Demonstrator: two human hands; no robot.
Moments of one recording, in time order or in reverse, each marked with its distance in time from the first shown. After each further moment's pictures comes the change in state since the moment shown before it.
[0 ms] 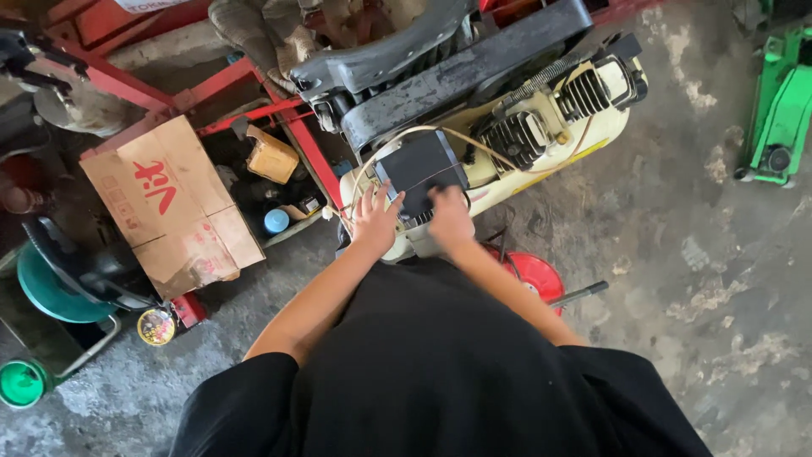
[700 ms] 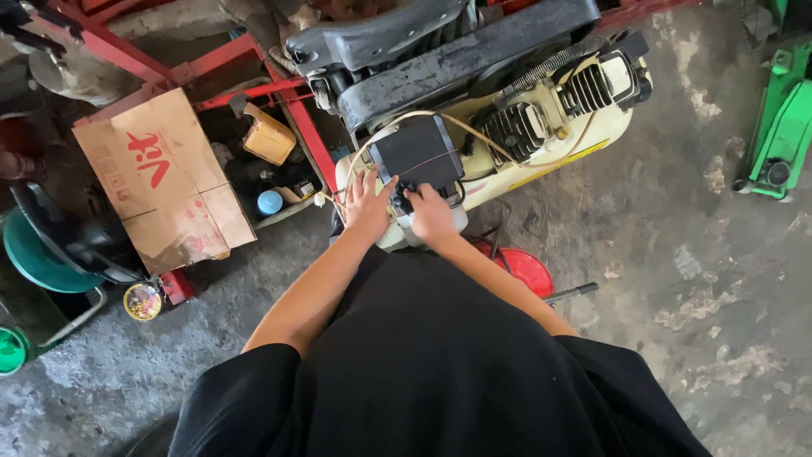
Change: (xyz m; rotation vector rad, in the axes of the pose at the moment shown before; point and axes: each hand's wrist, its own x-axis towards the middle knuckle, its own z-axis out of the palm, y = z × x) left_hand -0.002 0.017 -0.004 -0.114 -0.067 -0.219; right_hand -0.013 -0.012 -0.008 0.053 -0.125 -0.254
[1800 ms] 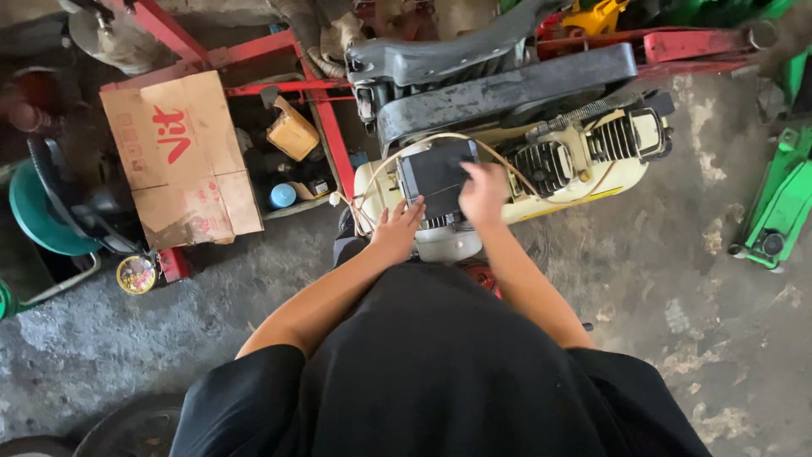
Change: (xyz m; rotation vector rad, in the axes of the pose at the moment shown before) left_hand -0.017 -0.001 0.020 0.114 -0.088 0.217; right_hand 0.073 0.034 -0.048 -0.002 0.380 -0.006
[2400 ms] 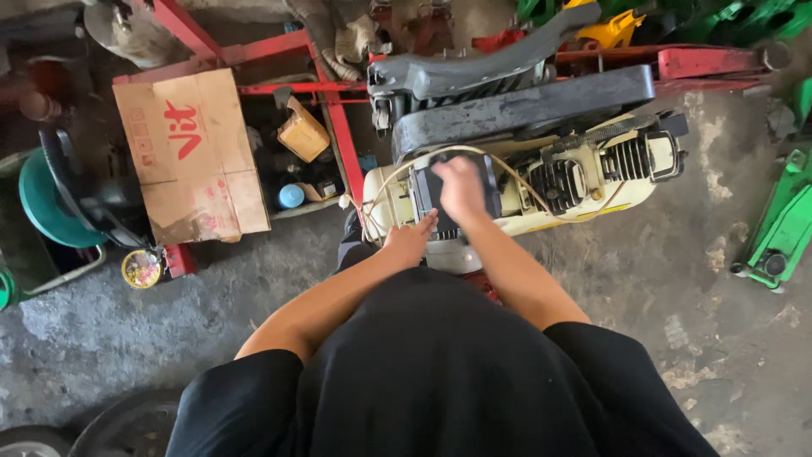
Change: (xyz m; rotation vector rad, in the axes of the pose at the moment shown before) left_hand 0.013 -0.007 -0.010 -0.029 -0.201 0.007; right_hand 0.041 -0.037 0.050 0.058 -0.255 -0.179
